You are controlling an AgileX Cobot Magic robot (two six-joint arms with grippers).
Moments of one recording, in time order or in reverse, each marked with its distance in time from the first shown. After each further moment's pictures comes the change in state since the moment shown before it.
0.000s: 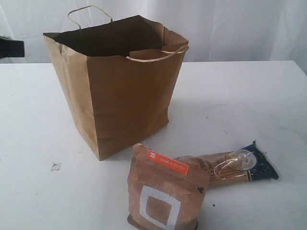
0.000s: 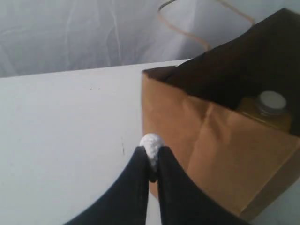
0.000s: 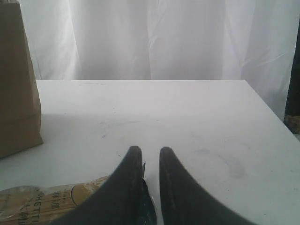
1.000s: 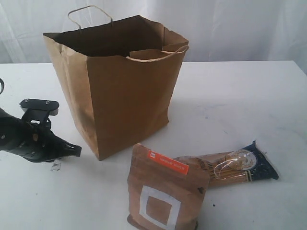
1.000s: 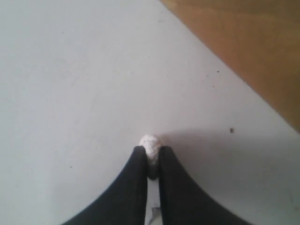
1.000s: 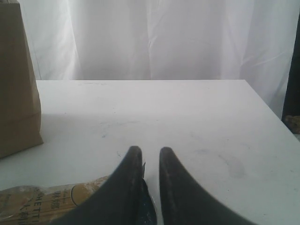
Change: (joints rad) left arm 0.056 0.718 0.144 -0.009 -0.258 -0.049; right arm 0.000 0.000 0.000 0.000 0.000 0.000
